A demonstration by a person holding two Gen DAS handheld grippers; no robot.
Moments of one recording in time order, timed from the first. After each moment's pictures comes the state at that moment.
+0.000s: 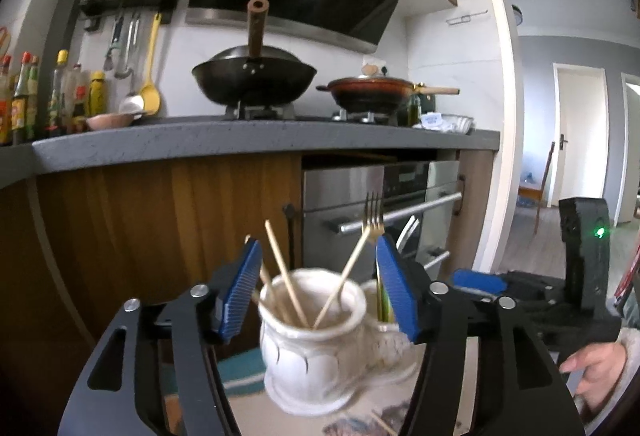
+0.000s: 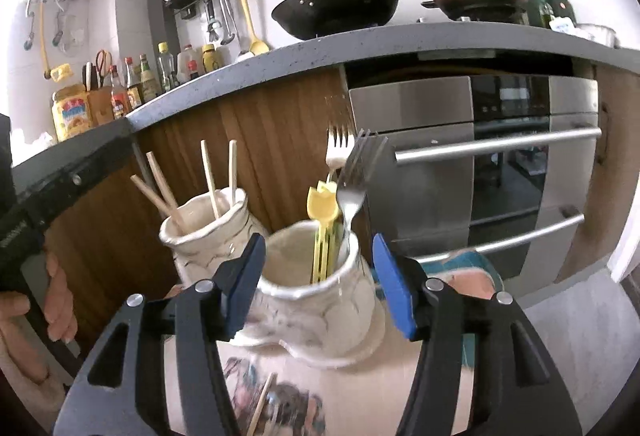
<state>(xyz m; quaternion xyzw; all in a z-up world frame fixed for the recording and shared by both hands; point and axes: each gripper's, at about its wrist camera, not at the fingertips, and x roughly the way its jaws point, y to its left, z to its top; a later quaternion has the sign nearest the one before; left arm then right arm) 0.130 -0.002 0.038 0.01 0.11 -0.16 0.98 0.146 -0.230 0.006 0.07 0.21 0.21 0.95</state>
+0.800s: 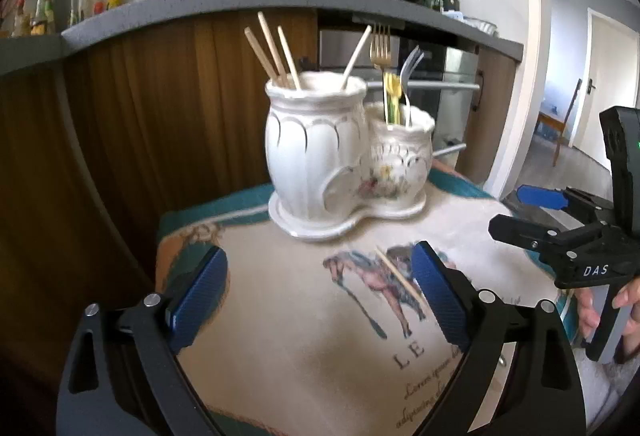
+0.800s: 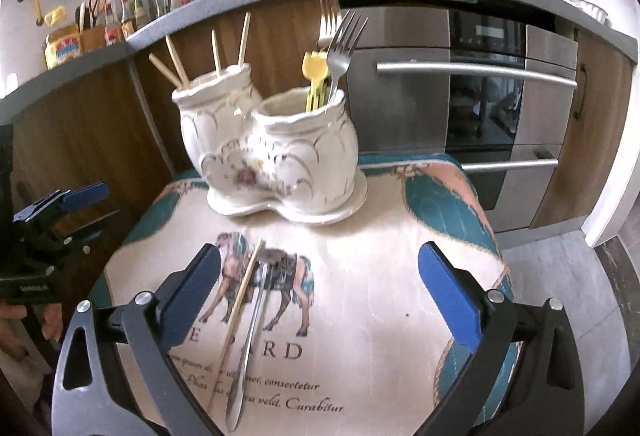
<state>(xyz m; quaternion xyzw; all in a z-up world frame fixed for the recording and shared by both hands) 0.077 -0.002 -0.051 0.04 0.29 -0.11 0.95 0.087 -0.227 -0.047 0.01 0.31 0.18 0.93</state>
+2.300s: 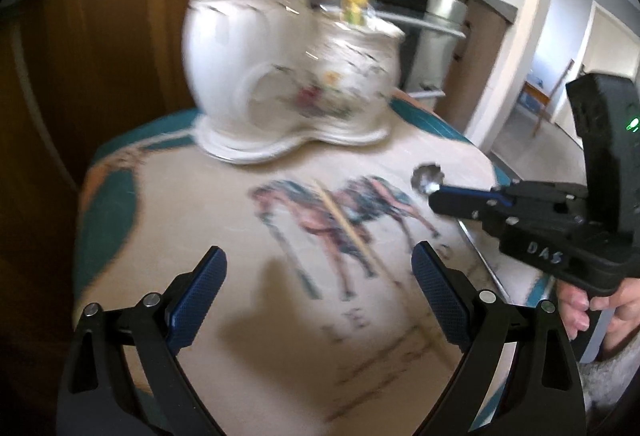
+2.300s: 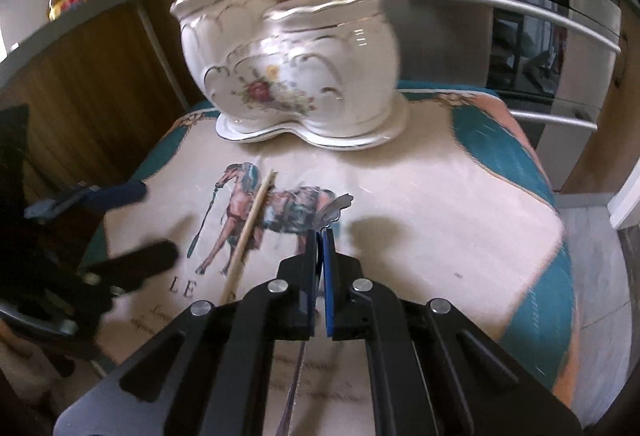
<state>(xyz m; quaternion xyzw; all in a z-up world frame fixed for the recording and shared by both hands) 0.100 -0.052 -0.098 0.01 0.40 -0.16 0.90 0.105 -0.226 -0.083 0.02 0.41 0.23 0.88</state>
